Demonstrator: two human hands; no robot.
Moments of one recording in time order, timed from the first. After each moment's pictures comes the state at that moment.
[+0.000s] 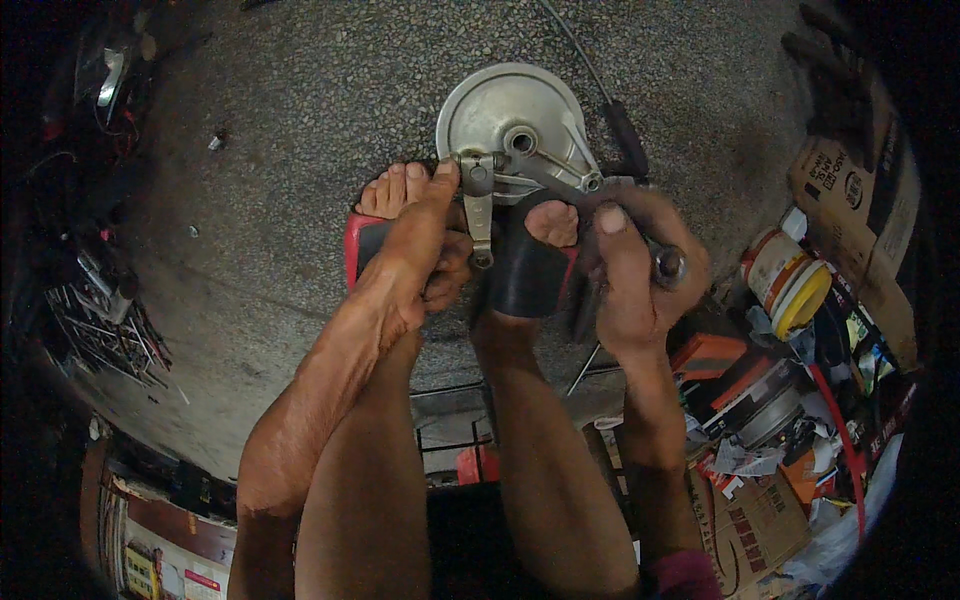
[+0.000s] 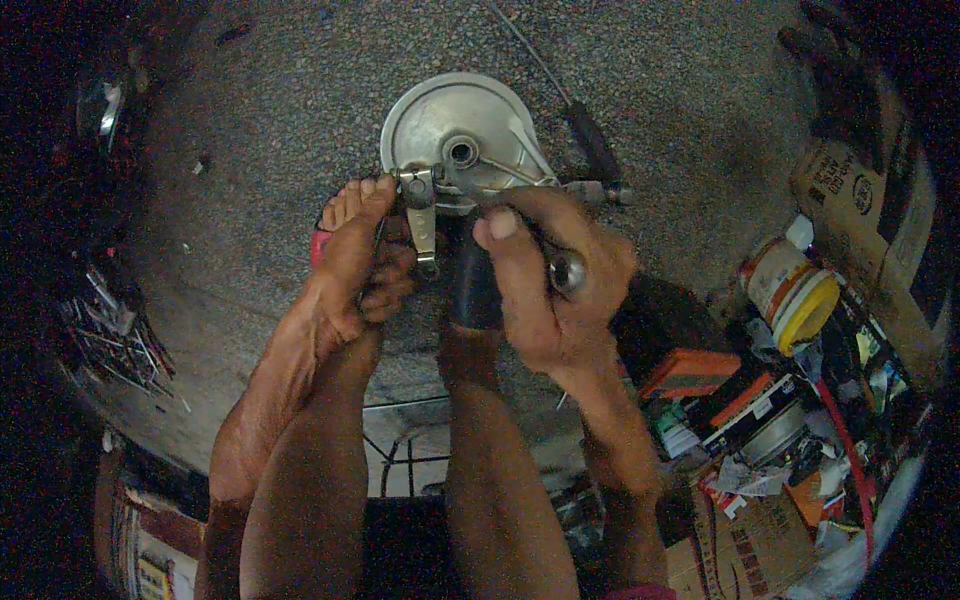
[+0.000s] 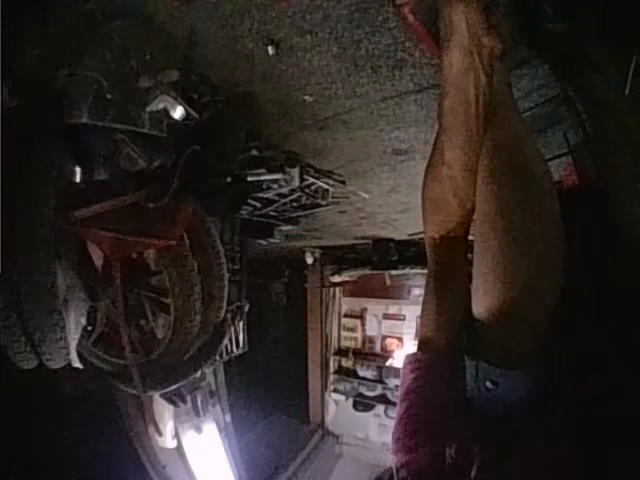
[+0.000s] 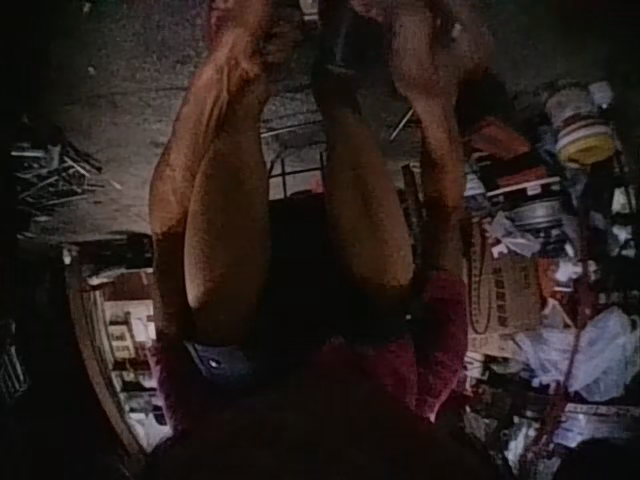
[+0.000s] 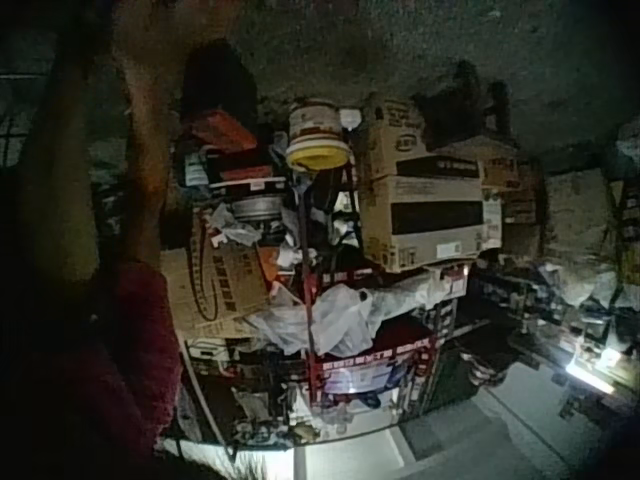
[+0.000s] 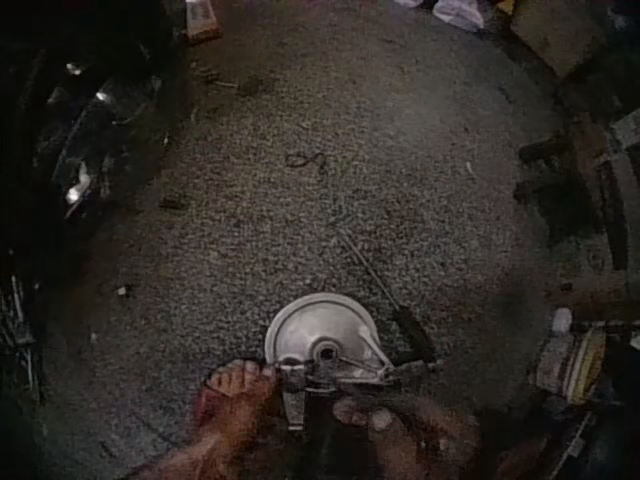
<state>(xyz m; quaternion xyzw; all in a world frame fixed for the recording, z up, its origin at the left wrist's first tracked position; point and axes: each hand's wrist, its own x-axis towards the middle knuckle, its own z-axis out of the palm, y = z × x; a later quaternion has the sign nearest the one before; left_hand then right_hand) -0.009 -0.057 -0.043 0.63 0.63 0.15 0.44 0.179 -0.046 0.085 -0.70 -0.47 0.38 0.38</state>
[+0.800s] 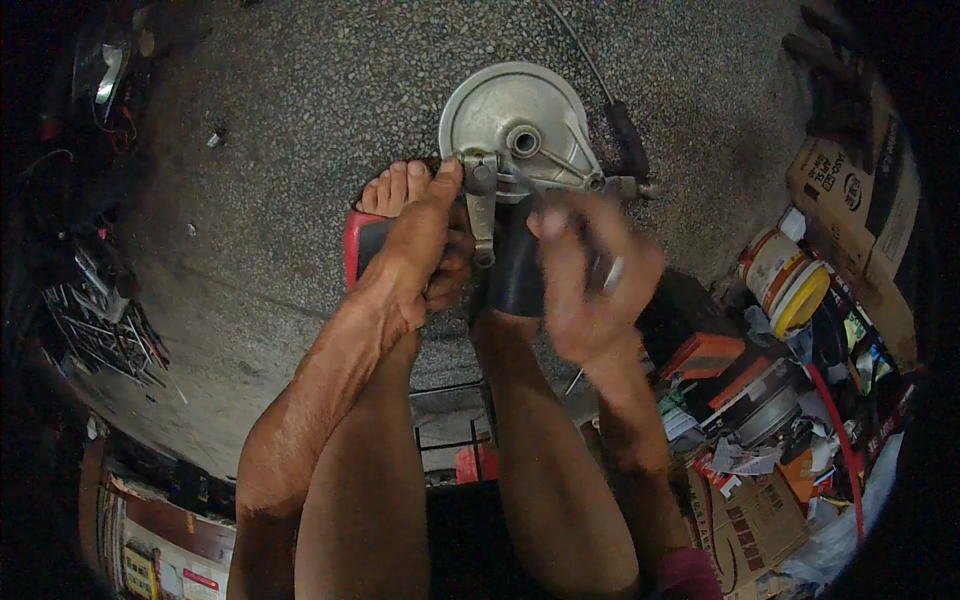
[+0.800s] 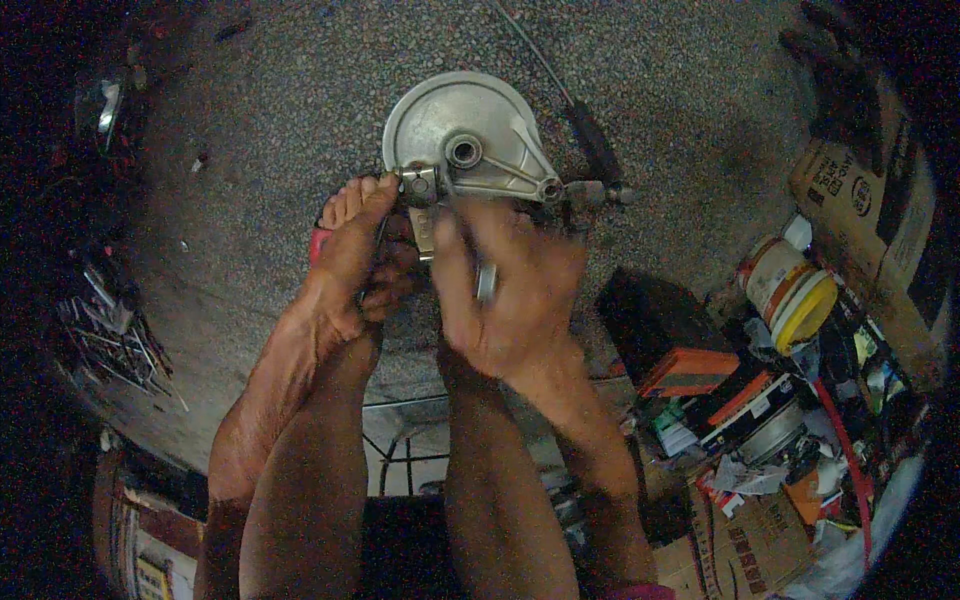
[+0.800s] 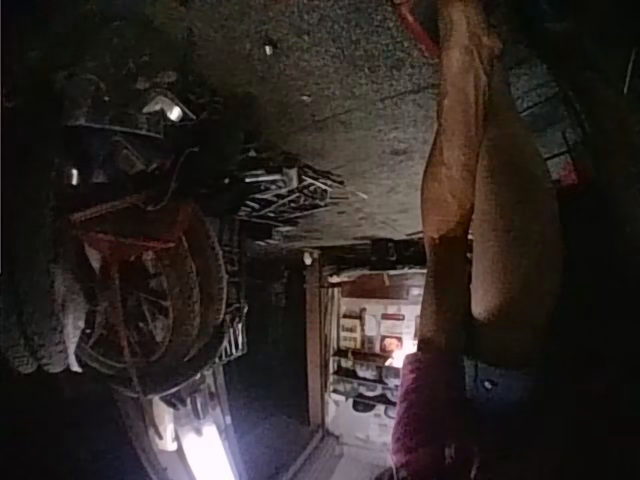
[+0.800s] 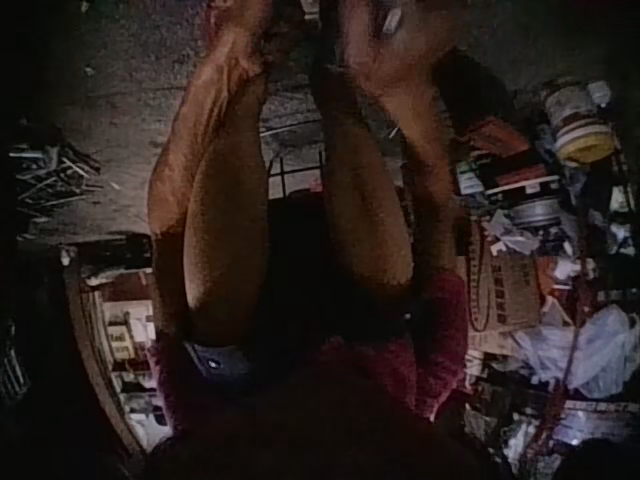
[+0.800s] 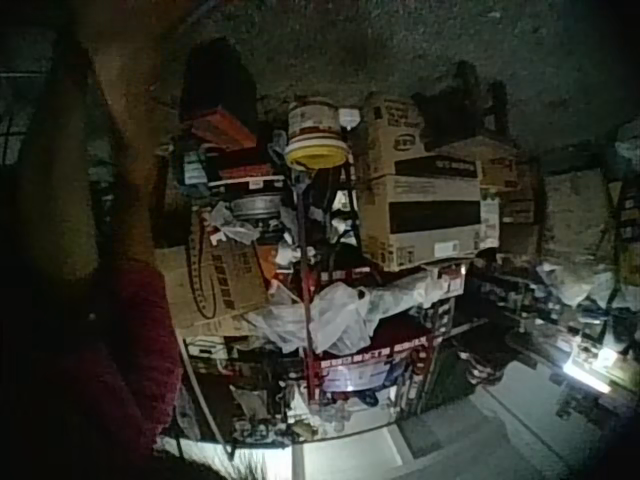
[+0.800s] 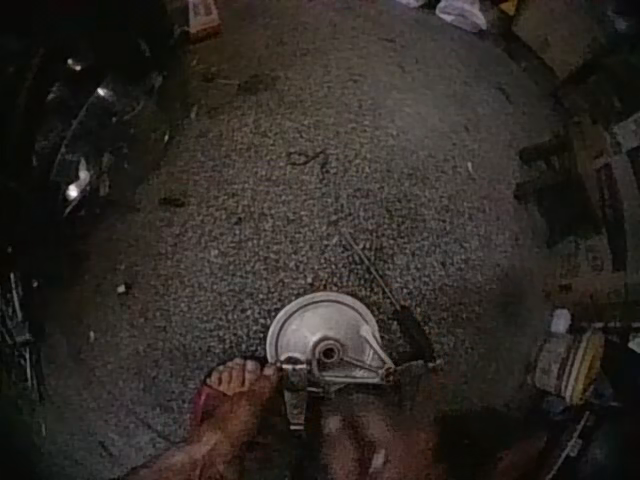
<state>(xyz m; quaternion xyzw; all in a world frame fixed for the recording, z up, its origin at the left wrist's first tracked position) -0.007 -0.047 -0.038 0.67 0.62 0.04 0.42 0.158 -0.049 0.071 -0.68 -0.57 0.33 0.31</state>
